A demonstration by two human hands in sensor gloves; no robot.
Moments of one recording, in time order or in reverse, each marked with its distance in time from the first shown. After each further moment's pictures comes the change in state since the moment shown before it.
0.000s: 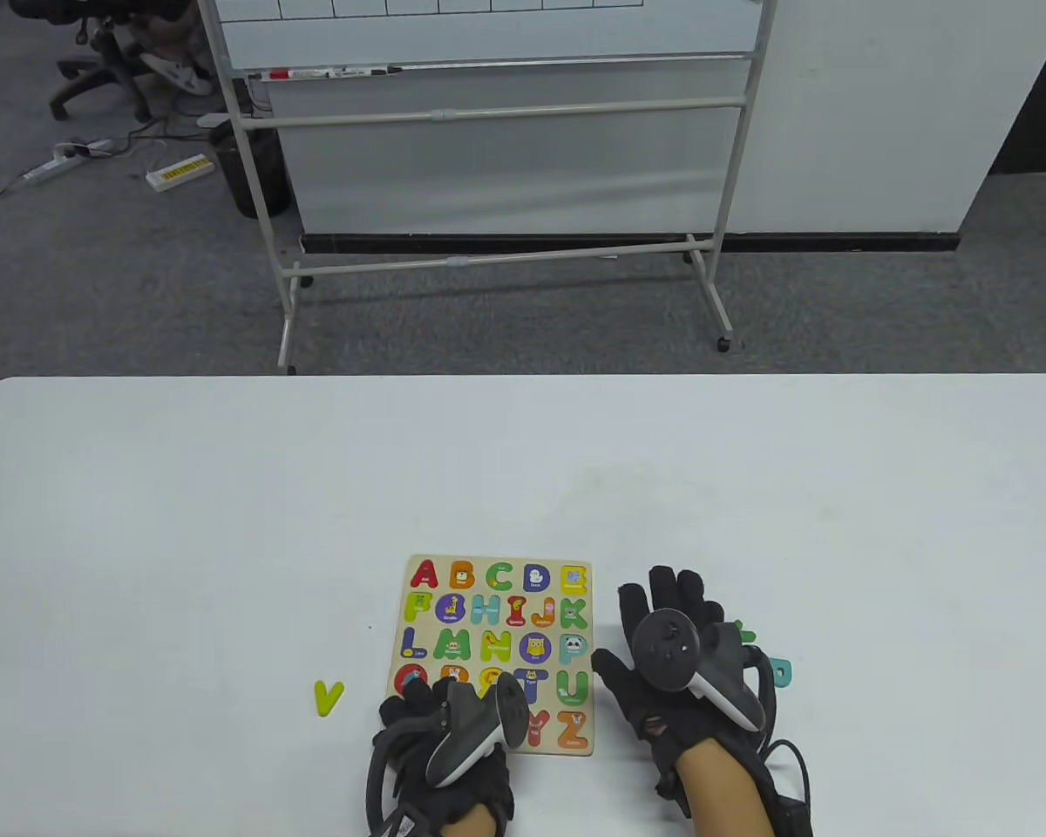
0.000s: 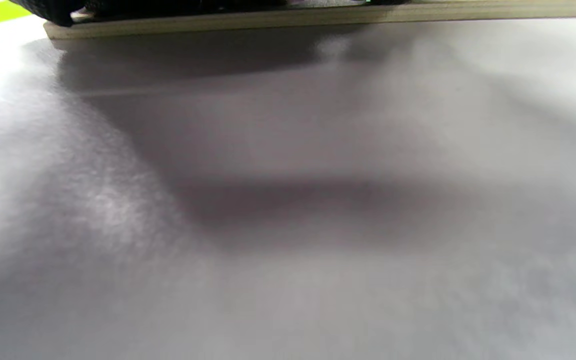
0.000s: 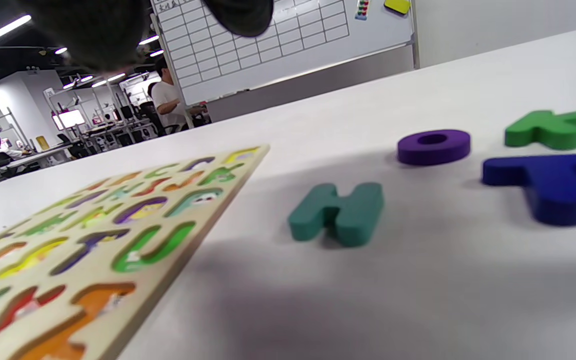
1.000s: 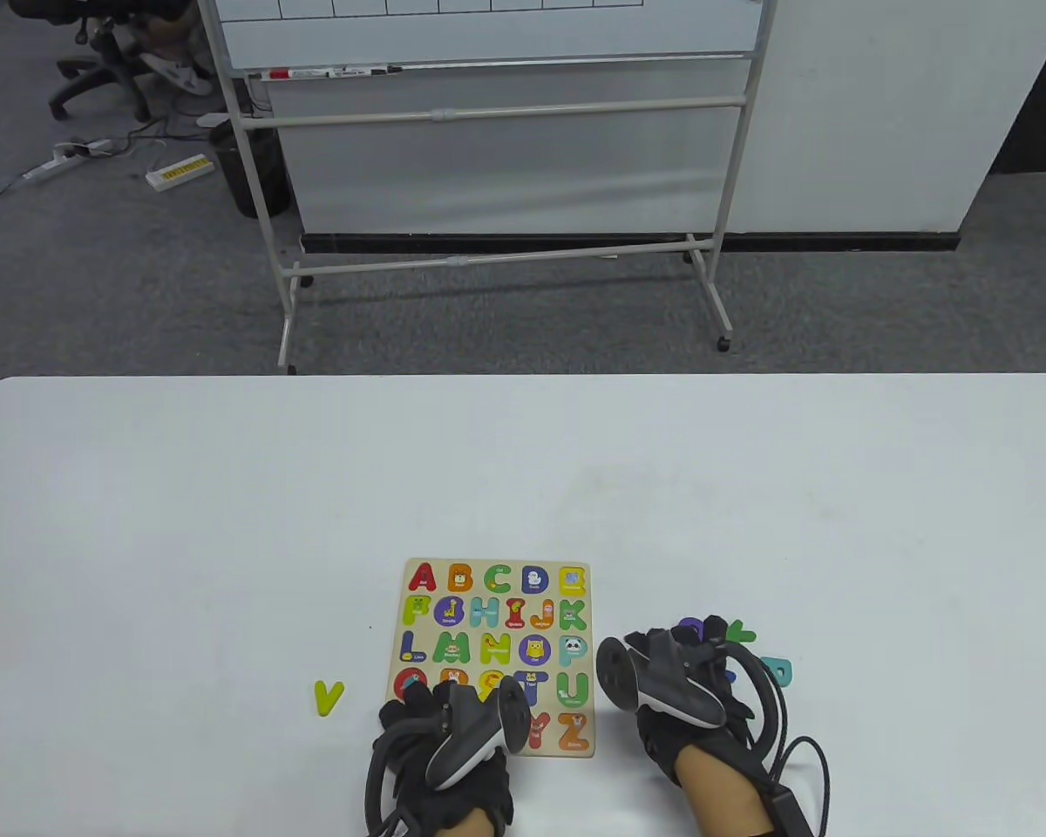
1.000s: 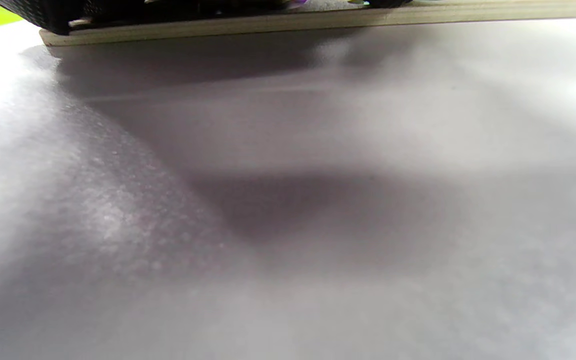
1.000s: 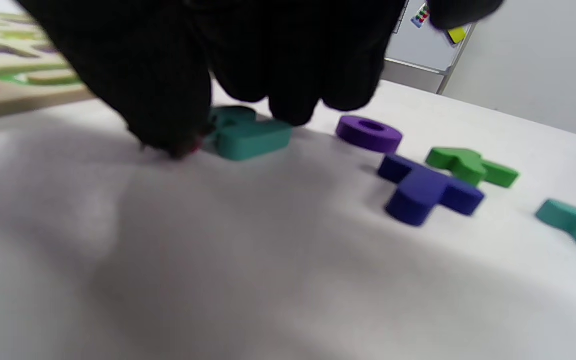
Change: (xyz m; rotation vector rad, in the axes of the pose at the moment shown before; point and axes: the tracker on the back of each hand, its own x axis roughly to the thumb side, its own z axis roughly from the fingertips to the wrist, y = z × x) left_hand -0.001 0.000 0.000 -0.007 -0.019 -0.007; right_hand 0.012 0.032 -0.007 0.113 -0.051 0.510
